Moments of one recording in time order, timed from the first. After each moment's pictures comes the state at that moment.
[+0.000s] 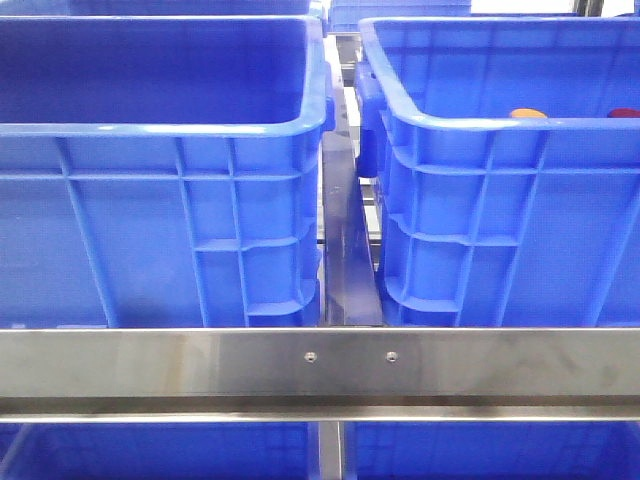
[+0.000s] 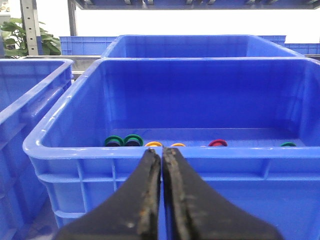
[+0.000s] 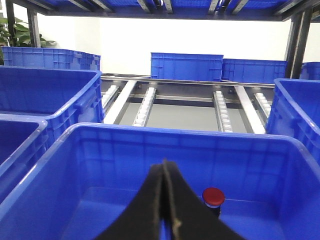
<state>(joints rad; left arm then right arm) -0.02 0.00 0.00 0.10 -0.03 -0.11 0.00 0.54 -0.49 1.83 0.05 -1.83</state>
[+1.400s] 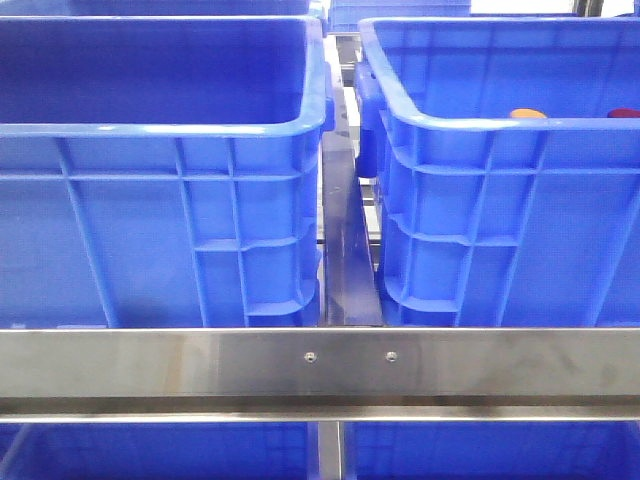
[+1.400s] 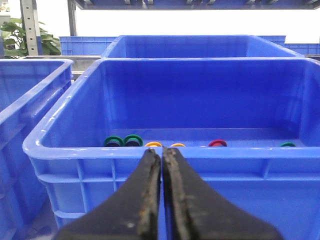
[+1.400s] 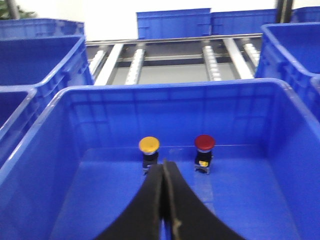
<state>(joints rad) -0.02 0.00 0.00 0.10 -0.03 -0.11 0.00 0.41 -0.49 0.12 0.20 -0.04</state>
